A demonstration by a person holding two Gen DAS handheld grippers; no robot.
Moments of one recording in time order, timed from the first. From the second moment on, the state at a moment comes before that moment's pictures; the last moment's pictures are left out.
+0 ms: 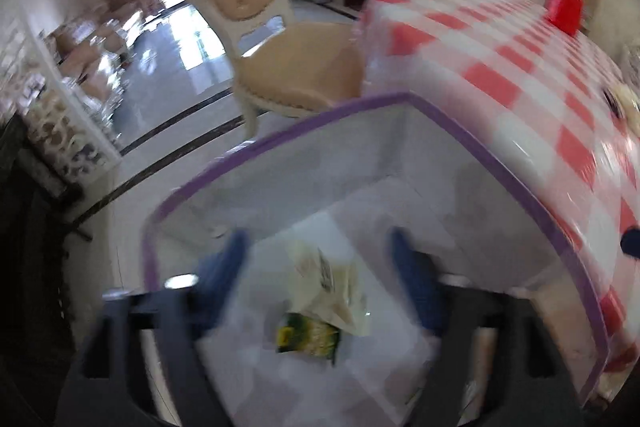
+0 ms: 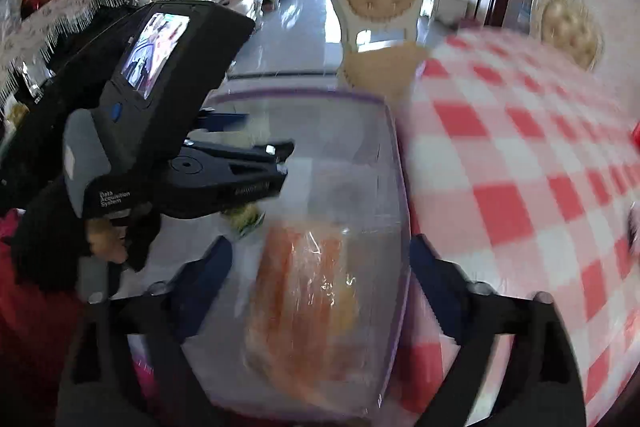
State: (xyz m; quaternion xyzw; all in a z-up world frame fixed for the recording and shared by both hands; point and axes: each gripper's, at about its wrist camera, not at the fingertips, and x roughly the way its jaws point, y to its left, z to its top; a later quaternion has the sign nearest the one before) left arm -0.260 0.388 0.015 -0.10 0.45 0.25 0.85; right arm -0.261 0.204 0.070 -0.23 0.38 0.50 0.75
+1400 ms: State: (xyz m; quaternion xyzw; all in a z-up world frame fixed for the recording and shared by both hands) left arm 0.102 0.102 0.030 -0.21 0.35 0.13 0.90; right arm 0.141 -0.332 0.048 0.24 0.33 -0.01 0.91
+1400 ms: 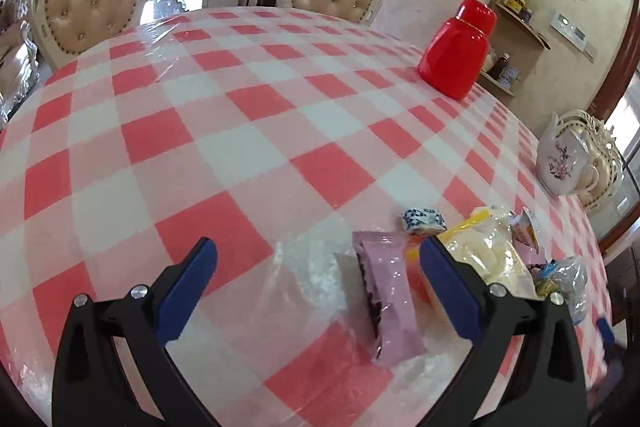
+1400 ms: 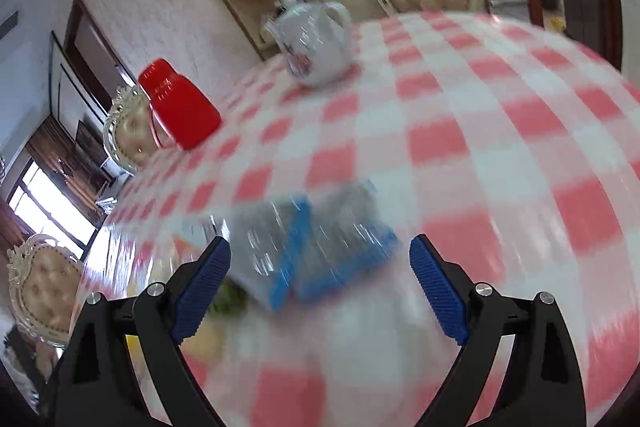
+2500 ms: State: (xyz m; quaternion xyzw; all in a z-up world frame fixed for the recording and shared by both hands) left arm 0.112 0.098 0.019 -0.19 0.41 0.10 0.89; right arm 0.078 -0.240 0.045 -0.02 0.42 0.17 0.89
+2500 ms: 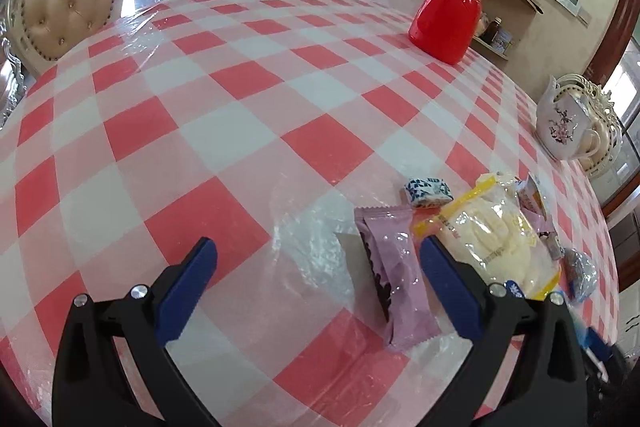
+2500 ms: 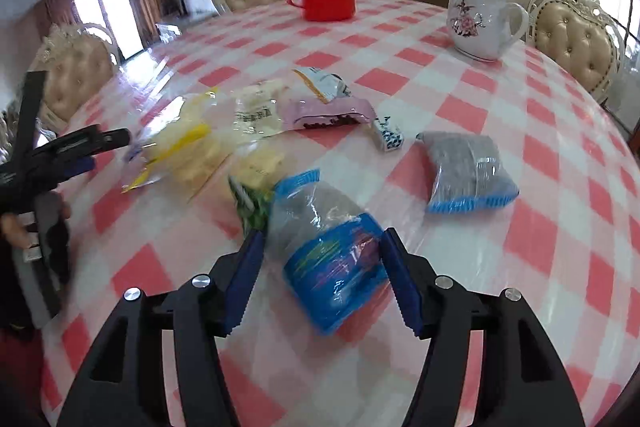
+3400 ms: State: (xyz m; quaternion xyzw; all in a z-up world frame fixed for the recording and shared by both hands) left arm 0.136 0.077 0.014 -0.07 0.44 0.02 0.90; right arm 0.120 -0.237 0.028 -0.05 0.41 0.16 0.90
